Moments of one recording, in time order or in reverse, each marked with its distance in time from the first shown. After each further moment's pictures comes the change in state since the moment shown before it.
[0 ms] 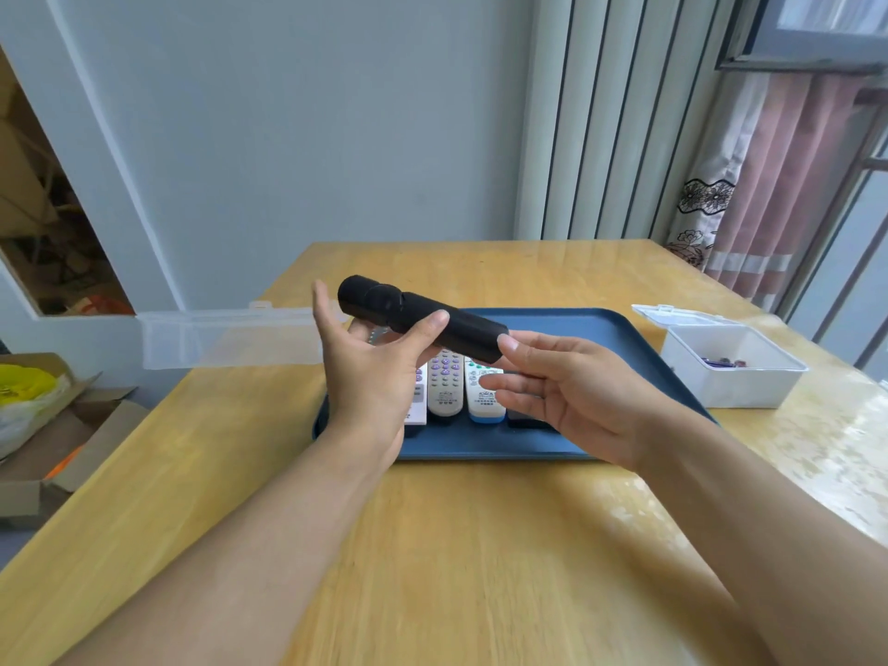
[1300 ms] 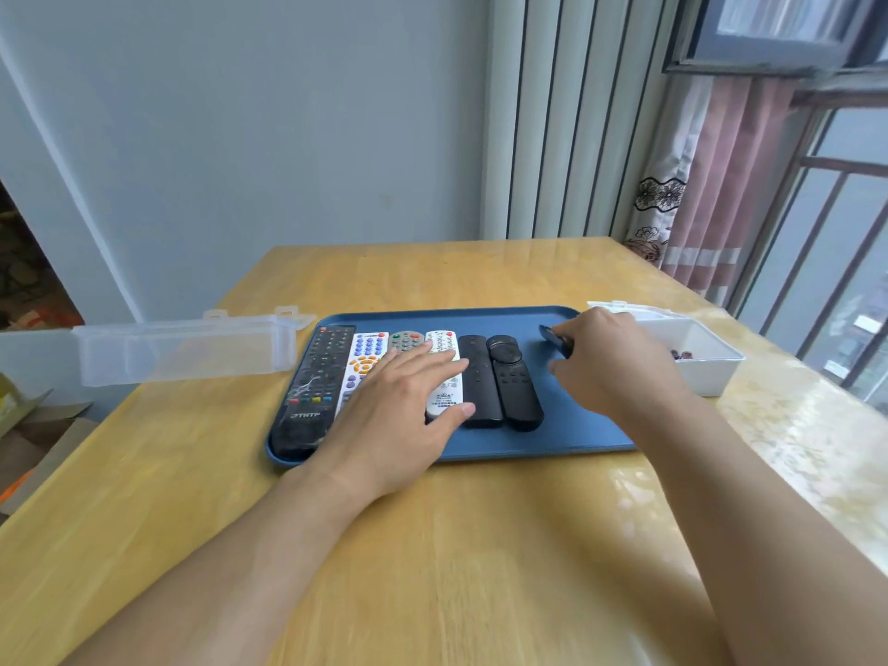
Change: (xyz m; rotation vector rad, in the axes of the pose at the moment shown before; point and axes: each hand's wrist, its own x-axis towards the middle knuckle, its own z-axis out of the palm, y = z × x) left_hand -0.010 -0.029 -0.004 1.277 -0.681 0.456; right_hand -0.006 -0.026 -0.049 -1.601 0.670 -0.046
